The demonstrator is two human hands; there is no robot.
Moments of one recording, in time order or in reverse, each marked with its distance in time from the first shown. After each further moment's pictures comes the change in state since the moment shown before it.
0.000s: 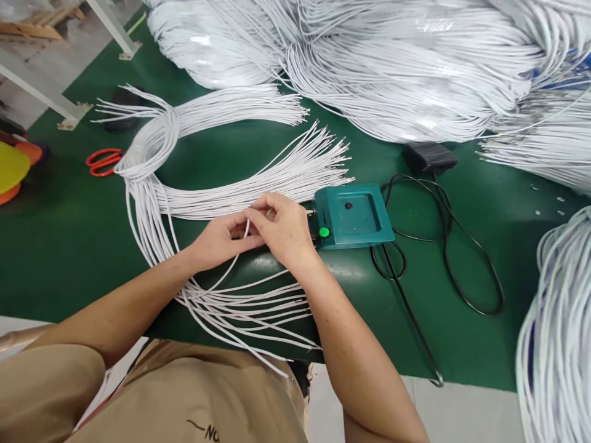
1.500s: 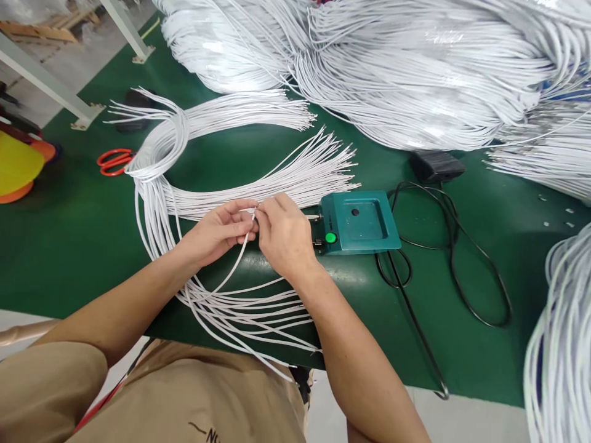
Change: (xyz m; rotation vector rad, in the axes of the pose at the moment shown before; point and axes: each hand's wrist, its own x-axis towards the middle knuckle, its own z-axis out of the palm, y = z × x) left_hand 0.004 -0.001 -0.013 -0.689 0.004 -0.105; right_hand -0.004 0.002 0.008 -0.478 0.109 -0.363
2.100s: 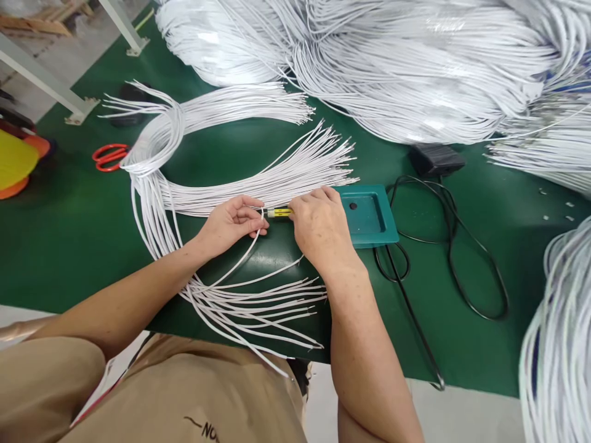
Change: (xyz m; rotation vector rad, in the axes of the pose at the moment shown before) left_hand 0.010 -0.013 0.010 0.360 0.141 0.026; right_hand 0.002 0.030 -0.043 -0.614 -0.295 -0.117
